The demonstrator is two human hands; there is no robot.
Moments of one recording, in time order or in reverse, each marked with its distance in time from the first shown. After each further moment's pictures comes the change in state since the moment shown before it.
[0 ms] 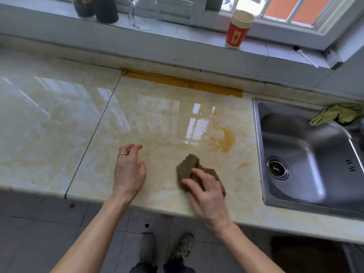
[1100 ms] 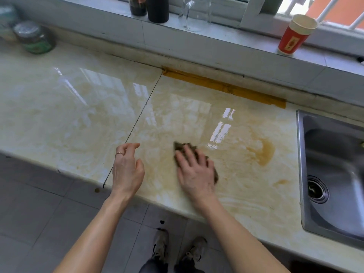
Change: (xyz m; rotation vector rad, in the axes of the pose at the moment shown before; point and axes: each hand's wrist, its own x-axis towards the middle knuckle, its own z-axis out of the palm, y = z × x) left_hand 0.002 -0.063 -0.049 -0.012 0.128 -0.220; right_hand 0.100 -0.073 0.072 -0.203 -0.123 0.046
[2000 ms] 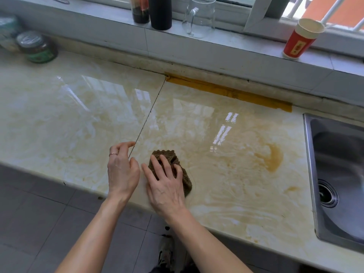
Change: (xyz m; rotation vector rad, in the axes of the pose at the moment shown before) left_hand 0.032 -0.012 -0.015 -0.080 0.137 0.023; right_hand 0.009 -0.098 0.003 0.174 -0.154 -0.147
